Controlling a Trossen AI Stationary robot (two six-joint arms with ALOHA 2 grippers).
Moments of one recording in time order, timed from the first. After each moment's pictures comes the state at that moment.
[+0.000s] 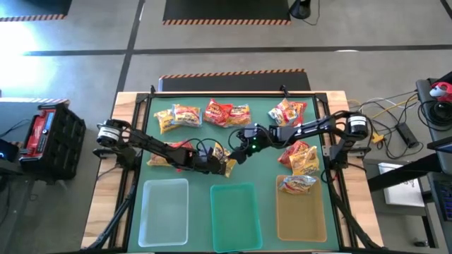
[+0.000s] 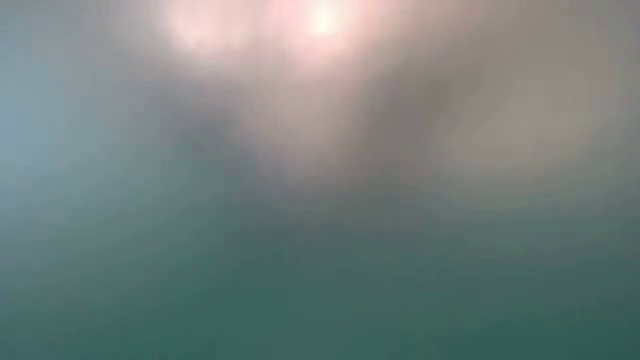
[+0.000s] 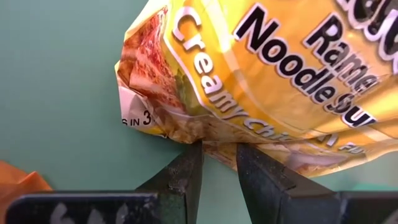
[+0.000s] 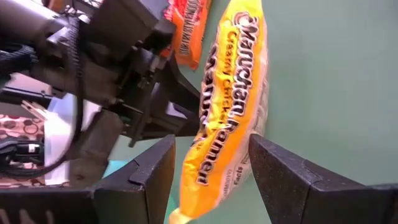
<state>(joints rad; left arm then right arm) -0.12 1.78 0.86 -0.09 -0.25 -1.43 -0.13 1.74 0.91 0.23 -0.29 0.81</state>
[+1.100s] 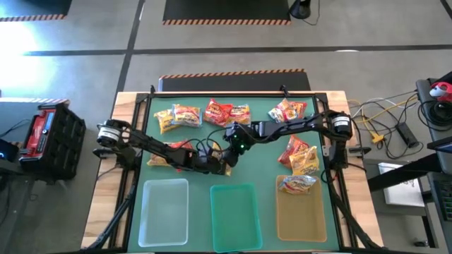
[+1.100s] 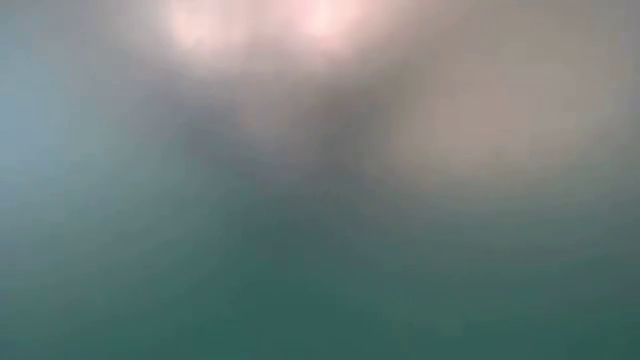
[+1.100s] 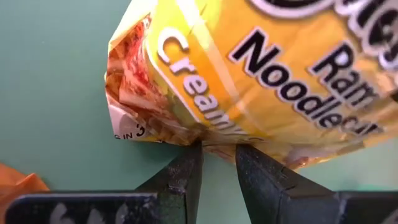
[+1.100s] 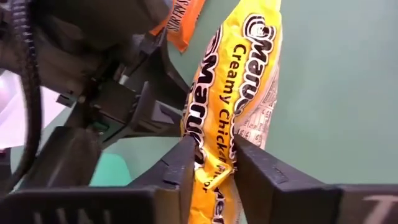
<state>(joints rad) -0.13 1.77 0.85 -0.07 -0.27 -1.41 -0.12 1.90 1.28 -0.24 -0.29 0.53</state>
